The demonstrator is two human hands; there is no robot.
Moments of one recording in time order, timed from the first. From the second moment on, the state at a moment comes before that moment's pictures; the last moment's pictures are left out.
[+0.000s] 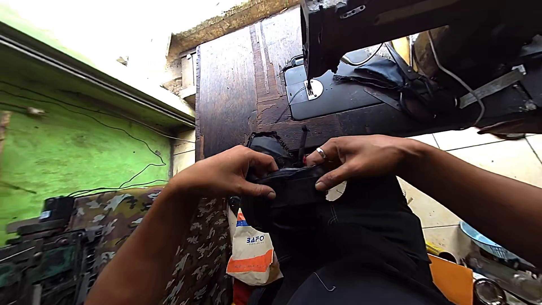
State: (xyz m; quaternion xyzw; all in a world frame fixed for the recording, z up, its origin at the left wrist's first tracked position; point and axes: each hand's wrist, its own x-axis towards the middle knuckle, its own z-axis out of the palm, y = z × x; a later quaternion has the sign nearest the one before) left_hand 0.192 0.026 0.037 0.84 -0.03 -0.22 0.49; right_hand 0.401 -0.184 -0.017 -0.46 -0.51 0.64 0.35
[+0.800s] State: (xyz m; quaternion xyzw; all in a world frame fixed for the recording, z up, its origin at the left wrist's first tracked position) left_hand 0.189 0.010 -0.007 0.82 0.07 -0.05 0.57; right_hand 0.405 -0.202 -0.046 -0.49 -0.41 0.61 0.47
